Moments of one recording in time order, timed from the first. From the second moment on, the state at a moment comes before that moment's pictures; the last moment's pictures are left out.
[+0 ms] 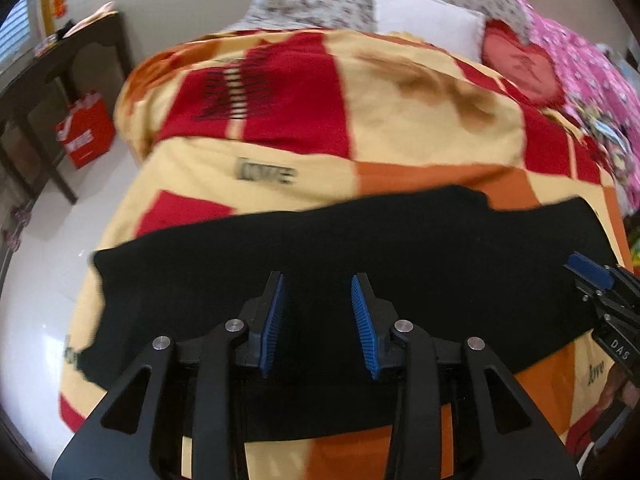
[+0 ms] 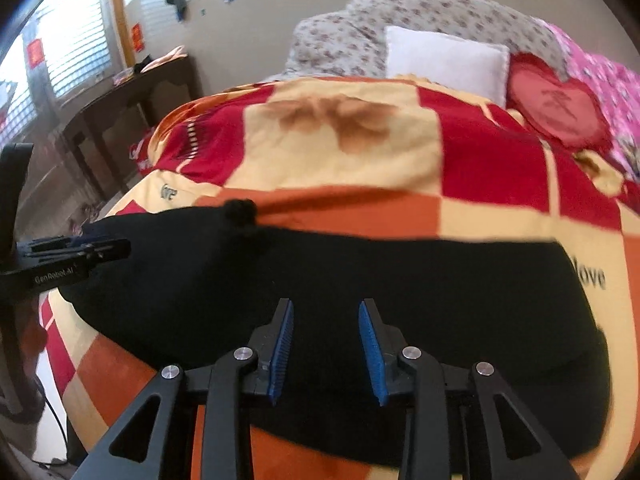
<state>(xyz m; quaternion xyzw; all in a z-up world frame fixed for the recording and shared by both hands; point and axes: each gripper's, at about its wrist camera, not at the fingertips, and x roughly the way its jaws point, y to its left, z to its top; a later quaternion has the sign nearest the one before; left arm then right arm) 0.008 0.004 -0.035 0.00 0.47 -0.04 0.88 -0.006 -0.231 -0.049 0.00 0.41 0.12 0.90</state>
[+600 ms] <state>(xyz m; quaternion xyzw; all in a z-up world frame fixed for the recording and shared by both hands) 0.015 -0.076 -0.042 0.05 0.47 -0.09 0.87 -0.060 -0.369 -0.045 0.08 0.40 -0.02 0.91</state>
